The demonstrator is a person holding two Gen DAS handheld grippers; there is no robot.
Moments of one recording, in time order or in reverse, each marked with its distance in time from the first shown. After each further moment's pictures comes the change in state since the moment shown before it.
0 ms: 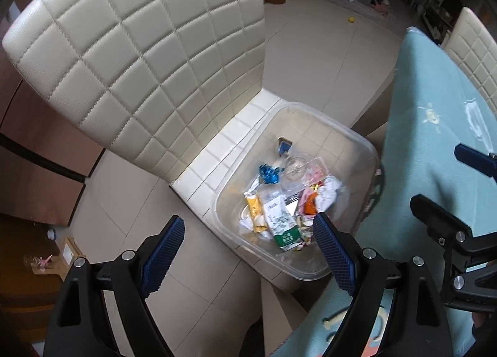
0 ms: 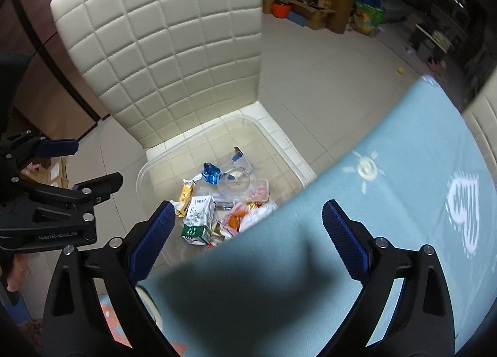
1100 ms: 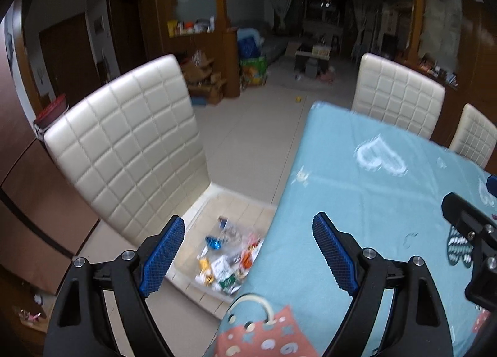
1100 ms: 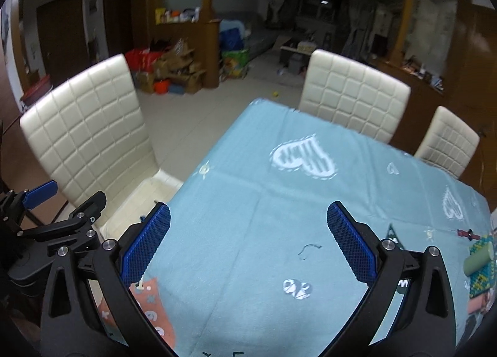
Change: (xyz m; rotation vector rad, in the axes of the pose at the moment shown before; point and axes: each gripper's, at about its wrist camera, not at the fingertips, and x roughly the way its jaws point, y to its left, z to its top) left arm -0.171 -0.092 -0.060 0.132 -0.487 -0.119; right arm -0.235 -0.032 -0.112 0.383 -0.356 -0.402
